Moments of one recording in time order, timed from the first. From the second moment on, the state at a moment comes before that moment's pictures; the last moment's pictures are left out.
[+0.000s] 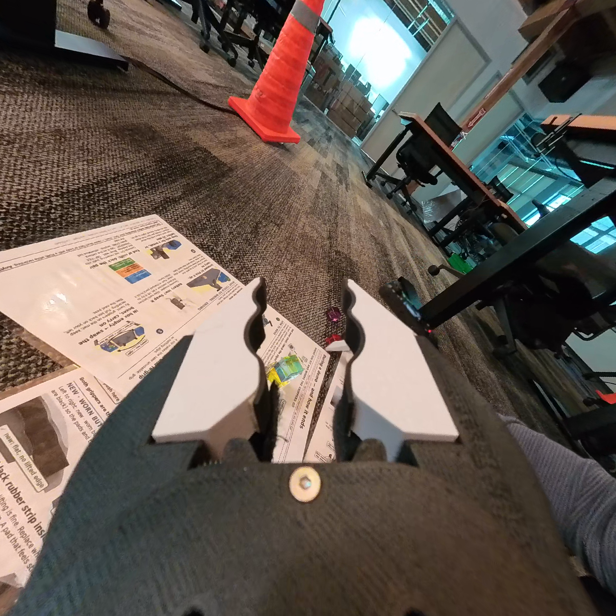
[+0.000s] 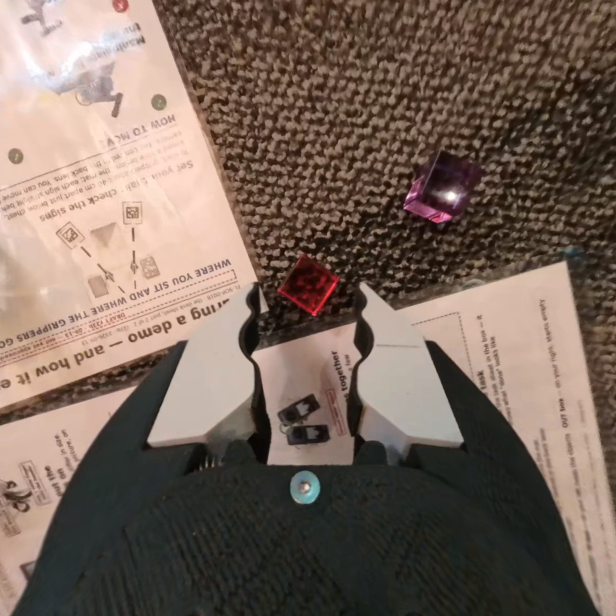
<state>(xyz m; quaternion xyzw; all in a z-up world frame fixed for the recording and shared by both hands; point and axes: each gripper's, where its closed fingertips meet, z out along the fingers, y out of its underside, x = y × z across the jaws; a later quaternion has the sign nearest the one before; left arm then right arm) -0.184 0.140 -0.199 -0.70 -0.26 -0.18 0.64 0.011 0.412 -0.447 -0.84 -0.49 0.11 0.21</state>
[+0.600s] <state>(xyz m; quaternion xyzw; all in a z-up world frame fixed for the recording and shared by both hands) -0.186 0.138 -0.198 -0.70 -0.26 -0.19 0.64 -0.093 0.274 -0.358 -0.63 -0.70 0.26 0.21</state>
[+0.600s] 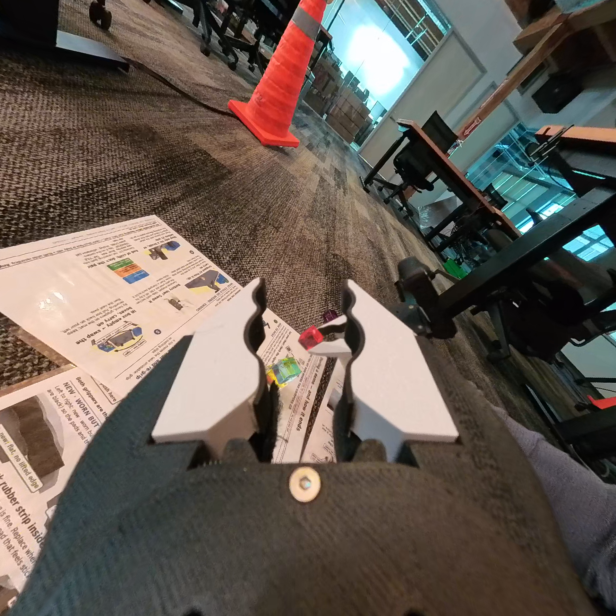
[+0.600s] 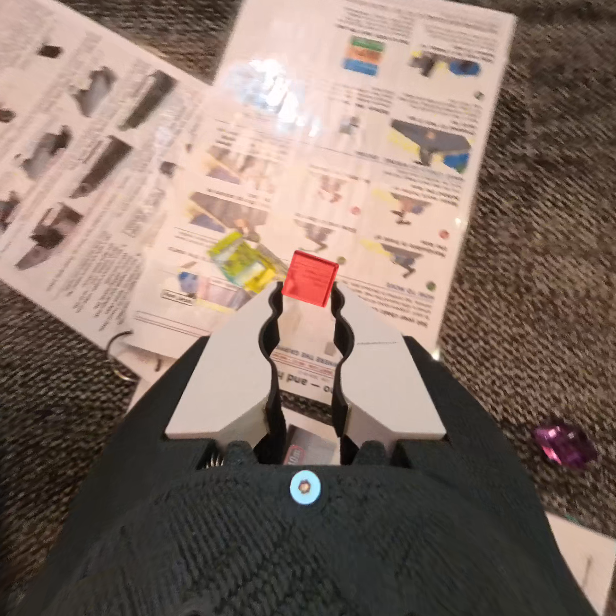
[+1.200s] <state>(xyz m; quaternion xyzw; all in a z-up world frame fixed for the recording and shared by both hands) -0.187 0.137 -0.195 -0.69 -0.27 -0.19 0.64 -0.105 0.228 -0.360 -0.58 -0.76 0.23 0.17</state>
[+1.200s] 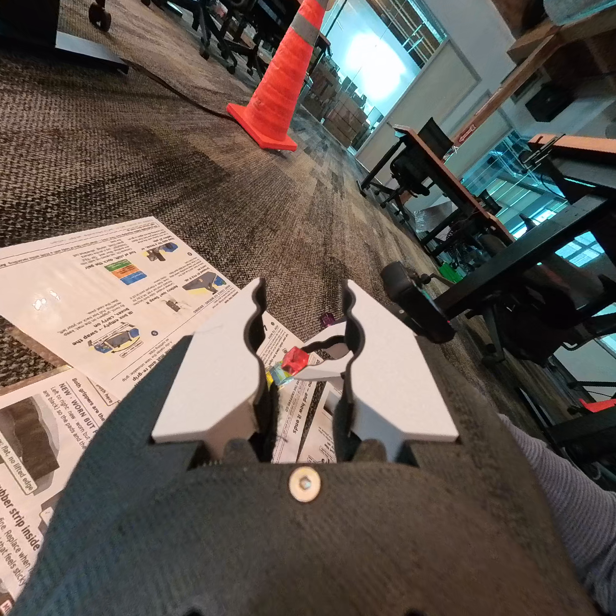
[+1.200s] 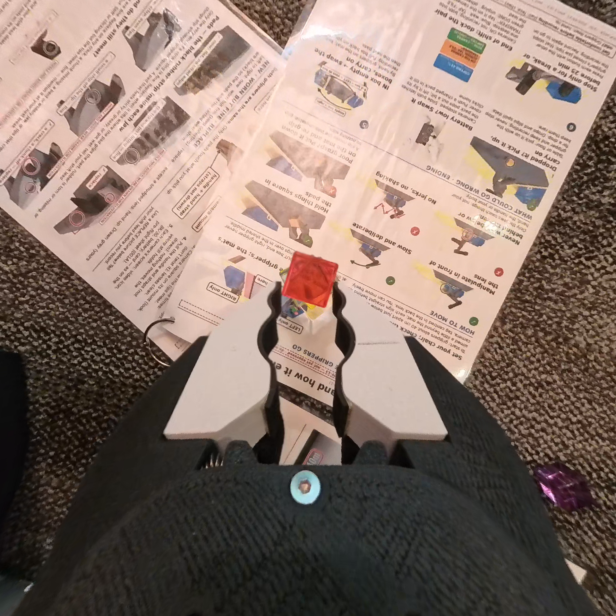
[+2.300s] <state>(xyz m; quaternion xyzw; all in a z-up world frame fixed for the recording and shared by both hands) -0.182 0.145 -0.200 -0.70 -0.26 -0.20 0.64 -0.004 0.499 -0.437 -0.87 -0.36 0.09 0.33</state>
